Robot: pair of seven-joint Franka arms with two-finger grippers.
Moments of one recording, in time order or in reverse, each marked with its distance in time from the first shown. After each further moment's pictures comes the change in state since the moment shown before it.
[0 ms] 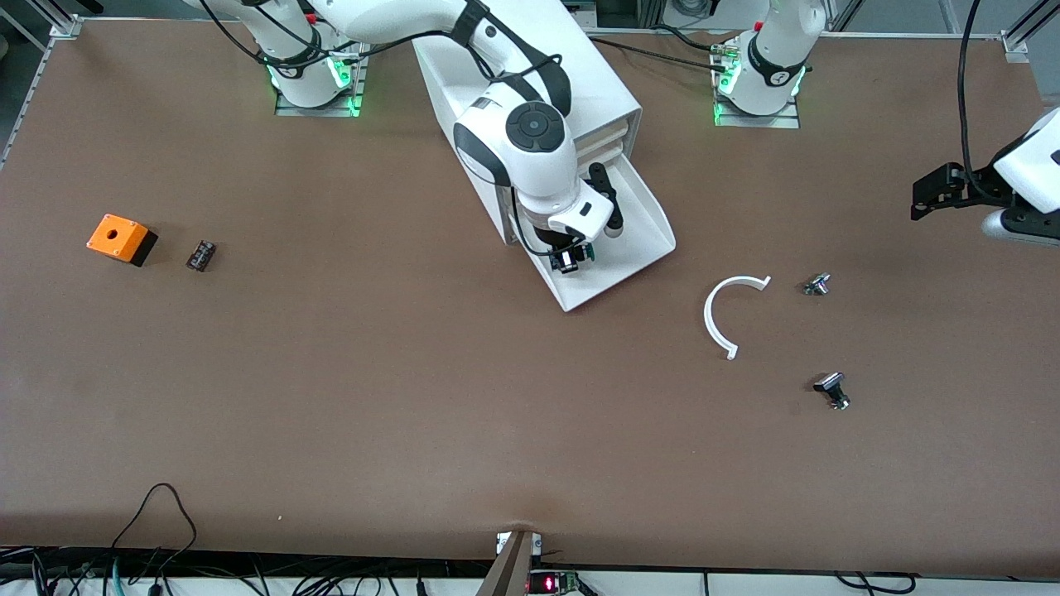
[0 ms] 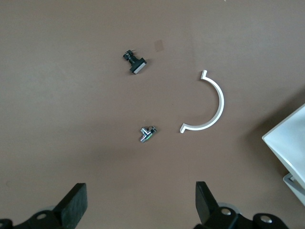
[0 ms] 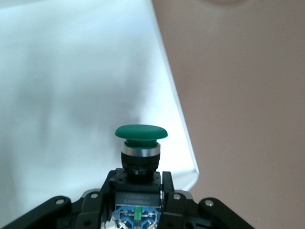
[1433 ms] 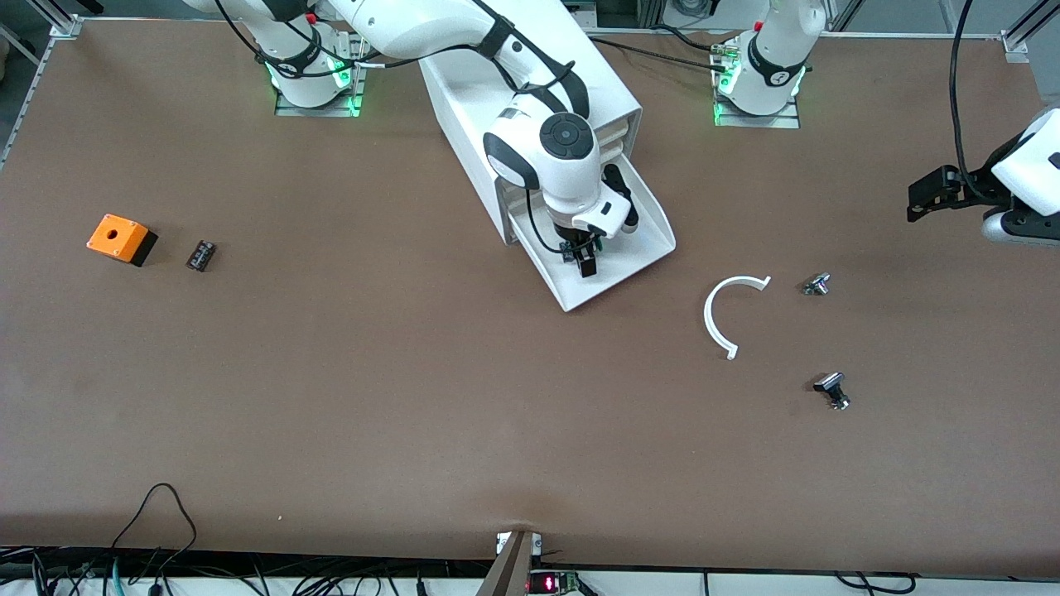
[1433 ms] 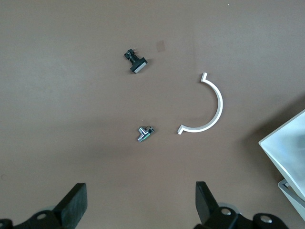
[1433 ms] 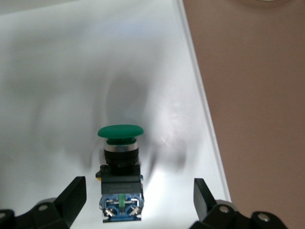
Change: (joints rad) left arm -0.007 0.000 -0.003 0.000 0.000 -0.001 -0.034; right arm 0.074 0.068 -0.025 0.038 -0.003 0.023 0.069
